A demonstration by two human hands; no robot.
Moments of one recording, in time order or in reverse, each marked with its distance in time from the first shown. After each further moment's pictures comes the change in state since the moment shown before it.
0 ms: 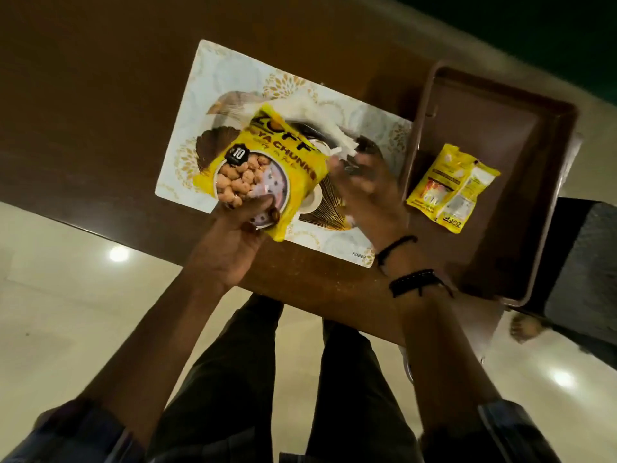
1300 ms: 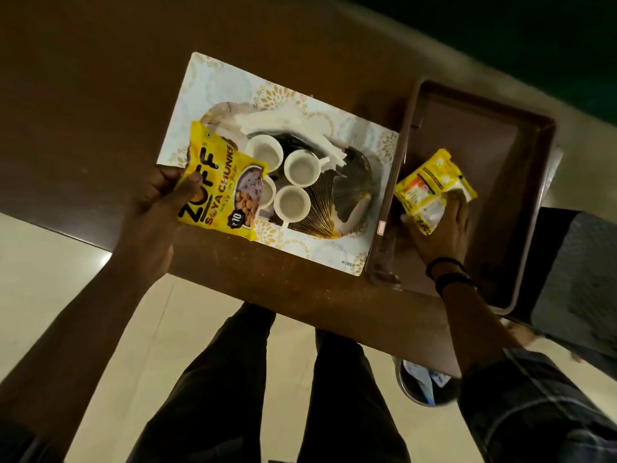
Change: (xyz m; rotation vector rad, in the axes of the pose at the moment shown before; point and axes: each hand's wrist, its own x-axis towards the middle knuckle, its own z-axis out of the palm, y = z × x) left_hand 0.000 0.054 -0.028 0.540 0.247 0.283; right_hand 0.054 0.124 -0.140 -0.904 0.330 -0.104
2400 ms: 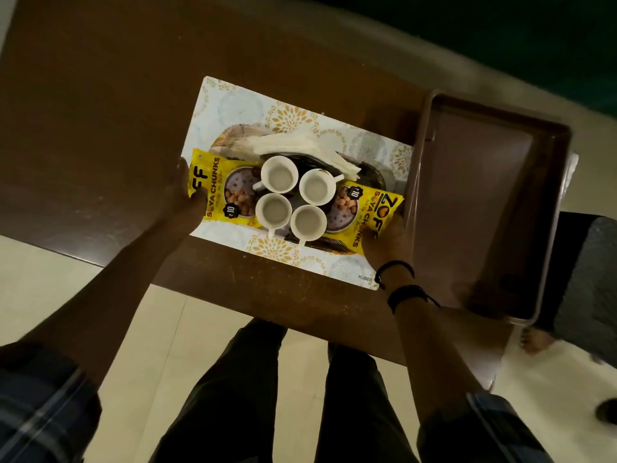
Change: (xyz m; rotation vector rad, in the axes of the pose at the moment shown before) left_hand 0.112 -0.051 -0.024 0.778 -0.017 0.002; right_hand -0.039 -0.140 0.022 0.300 -0.236 0.282
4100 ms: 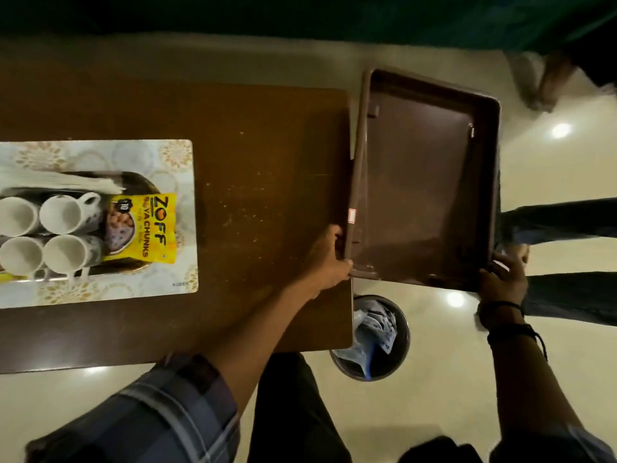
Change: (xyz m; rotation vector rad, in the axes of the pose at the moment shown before) left_hand -0.288 0.285 0.416 -0.086 -0.771 0.154; right_hand 0.035 0.464 -0.318 0.651 0.602 0.531
